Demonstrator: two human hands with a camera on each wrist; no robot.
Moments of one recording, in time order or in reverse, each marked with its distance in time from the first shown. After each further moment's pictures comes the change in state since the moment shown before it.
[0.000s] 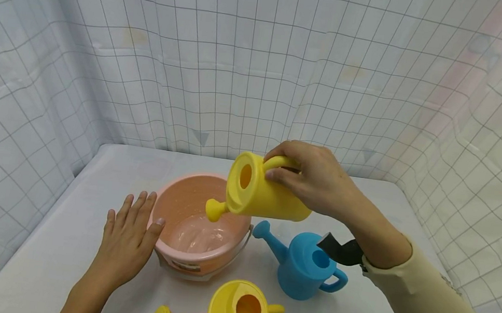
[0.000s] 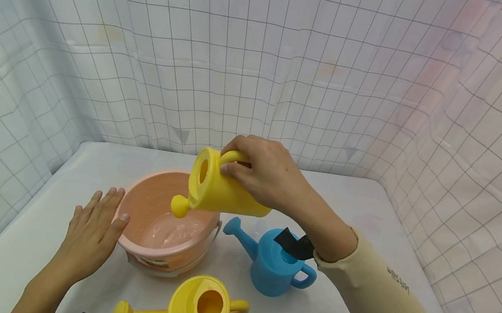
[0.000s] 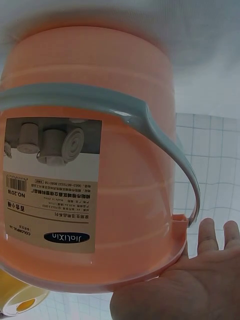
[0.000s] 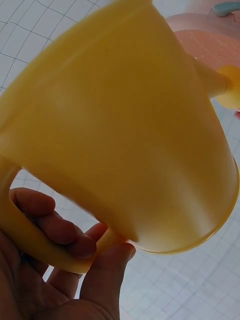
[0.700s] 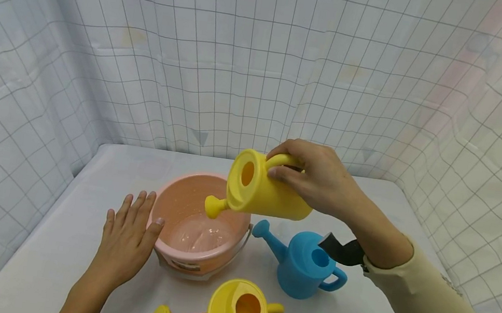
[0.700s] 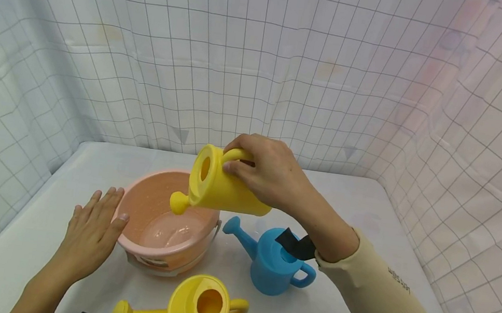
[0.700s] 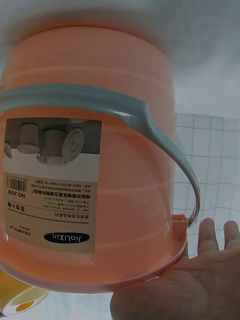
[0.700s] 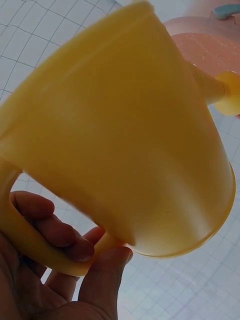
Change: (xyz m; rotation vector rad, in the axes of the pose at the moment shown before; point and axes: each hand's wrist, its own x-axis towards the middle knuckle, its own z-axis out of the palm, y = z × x) left_hand 0.001 0.001 -0.001 -0.003 -0.007 -0.007; right_hand -0.002 0.004 -0.001 0.040 0.022 0.026
